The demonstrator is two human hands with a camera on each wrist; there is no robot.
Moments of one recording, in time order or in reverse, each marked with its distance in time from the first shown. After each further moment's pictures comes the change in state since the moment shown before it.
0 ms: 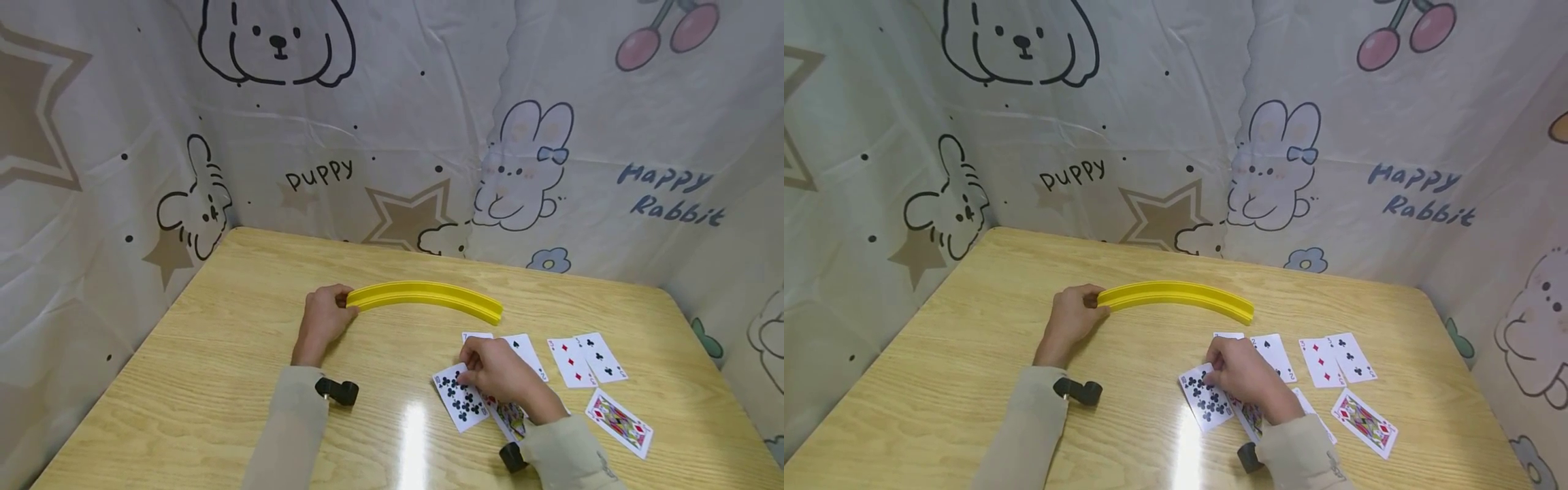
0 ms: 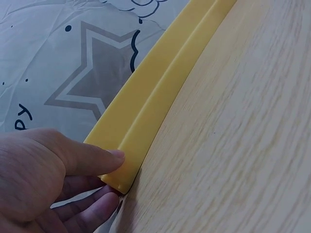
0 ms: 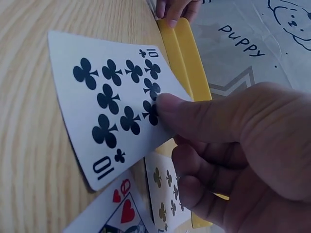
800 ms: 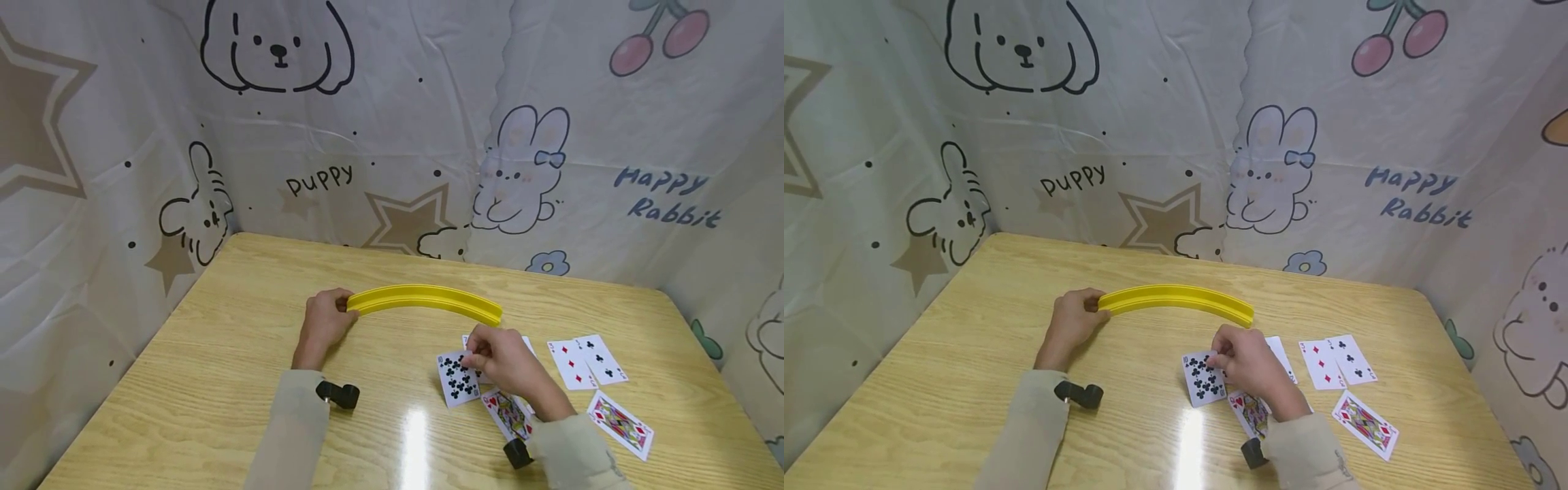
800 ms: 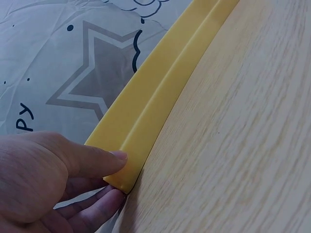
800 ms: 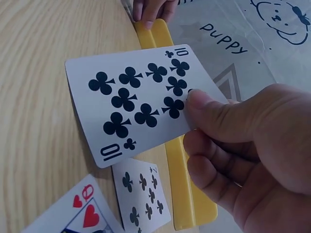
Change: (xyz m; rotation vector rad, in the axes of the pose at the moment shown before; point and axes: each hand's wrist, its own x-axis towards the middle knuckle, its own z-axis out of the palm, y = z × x) left_hand 0.000 -0.002 0.000 -0.005 0.002 0.020; right_hand -0.003 -0.007 -0.013 0.057 0.166 -0.020
